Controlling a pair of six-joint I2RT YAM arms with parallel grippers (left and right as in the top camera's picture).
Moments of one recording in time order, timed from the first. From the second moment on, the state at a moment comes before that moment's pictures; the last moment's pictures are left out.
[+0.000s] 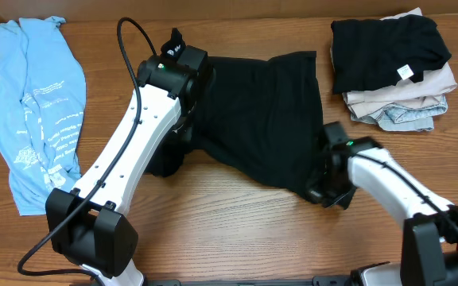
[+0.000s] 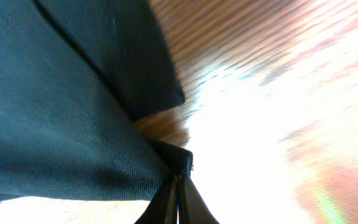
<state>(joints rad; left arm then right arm) -0.40 1.82 1.72 -1.49 -0.38 -0.32 0.22 1.58 0.88 -0.98 -0.11 0.76</state>
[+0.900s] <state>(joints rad) -0.43 1.82 1.72 -1.60 -0.08 -0.20 0.00 1.54 1.34 -1.31 -0.20 0.42</state>
